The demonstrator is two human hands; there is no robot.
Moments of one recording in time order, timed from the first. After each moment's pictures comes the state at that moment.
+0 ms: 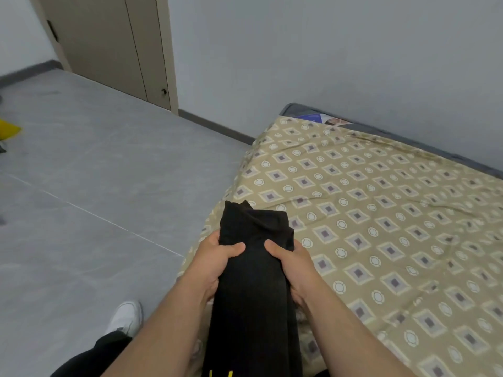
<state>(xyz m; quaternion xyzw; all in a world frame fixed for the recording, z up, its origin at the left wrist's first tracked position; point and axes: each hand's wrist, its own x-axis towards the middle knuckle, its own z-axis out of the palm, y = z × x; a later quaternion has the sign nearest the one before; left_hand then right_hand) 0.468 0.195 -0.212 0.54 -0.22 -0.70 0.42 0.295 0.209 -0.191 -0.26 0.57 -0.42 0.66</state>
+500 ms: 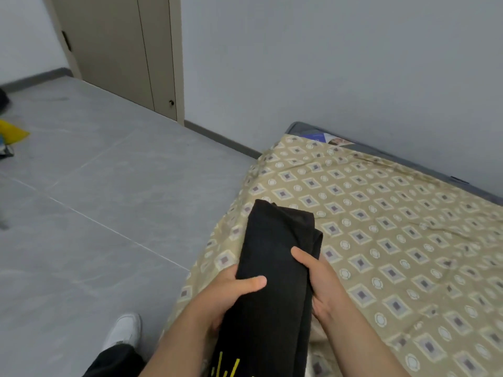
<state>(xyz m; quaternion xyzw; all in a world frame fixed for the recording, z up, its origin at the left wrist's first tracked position) 0.480 0.224 -0.186 0.46 -0.30 -0.79 0.29 0.284 0.206 -0.153 -0.17 0.49 -0.48 0.71</state>
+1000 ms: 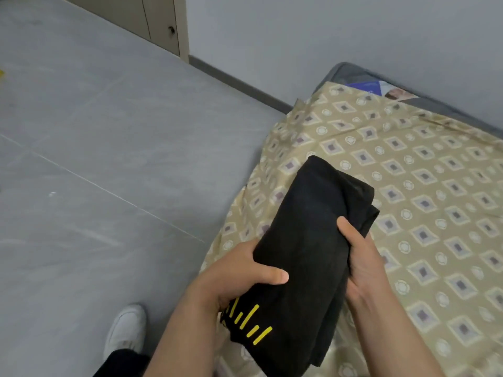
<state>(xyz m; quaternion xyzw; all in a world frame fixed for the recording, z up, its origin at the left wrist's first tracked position) 0.519 0.144 -0.209 0.44 -0.36 -0.80 0.20 0.308 0.130 -0.179 -0.11 0.54 -0.55 0.63</state>
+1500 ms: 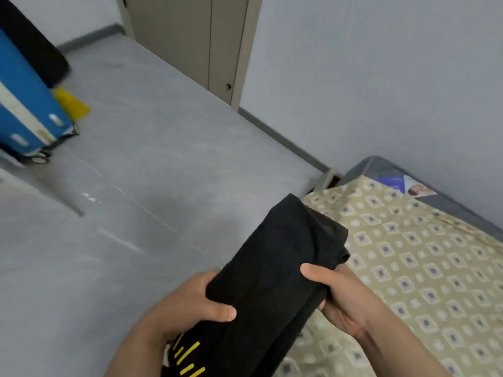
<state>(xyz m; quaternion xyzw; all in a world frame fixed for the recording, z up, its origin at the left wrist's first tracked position) 0.741 0.121 -0.064 0.47 -0.30 -0.79 0.26 0.481 0.057 0.001 -0.19 0.53 -0.31 0.77</state>
